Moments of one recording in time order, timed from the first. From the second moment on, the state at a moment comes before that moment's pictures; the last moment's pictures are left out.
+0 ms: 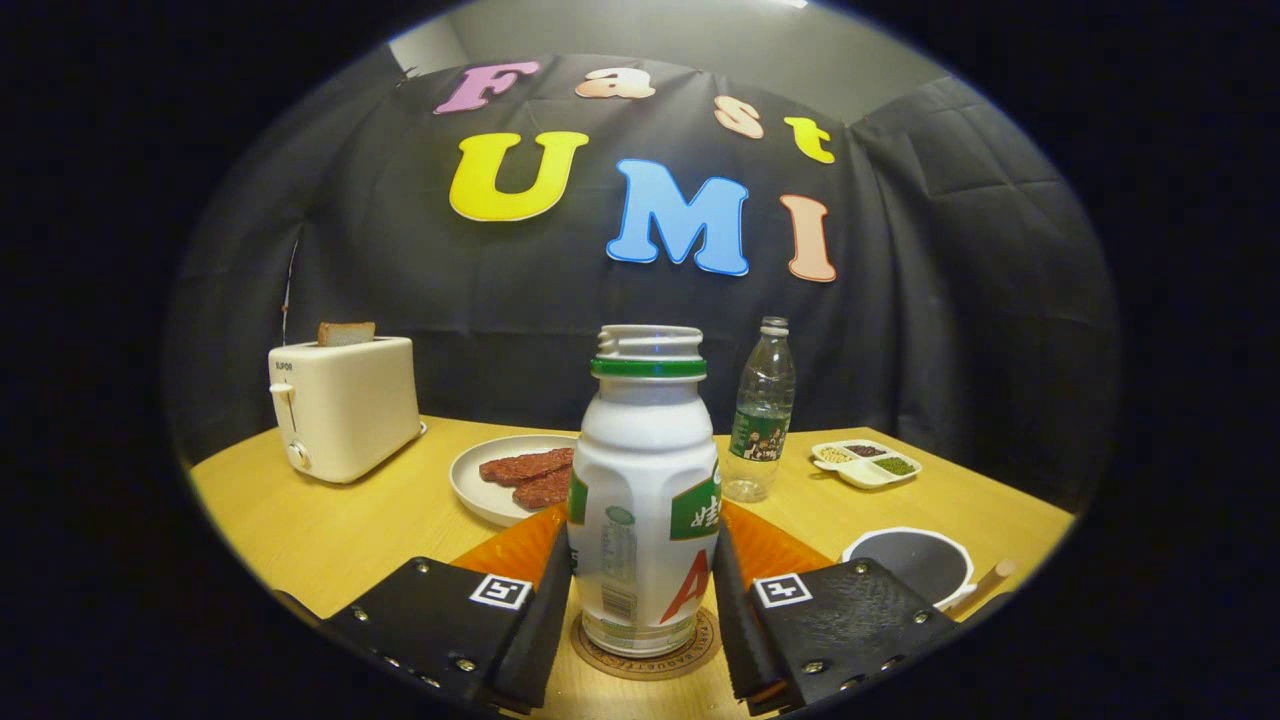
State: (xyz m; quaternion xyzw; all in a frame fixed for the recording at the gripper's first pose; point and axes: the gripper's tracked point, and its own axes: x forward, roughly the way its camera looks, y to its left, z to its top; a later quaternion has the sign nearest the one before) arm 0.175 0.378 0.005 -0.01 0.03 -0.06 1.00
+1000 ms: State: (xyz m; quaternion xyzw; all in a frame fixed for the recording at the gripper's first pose) arm 0.119 0.357 0.082 0.03 -0.03 -0.06 1.00
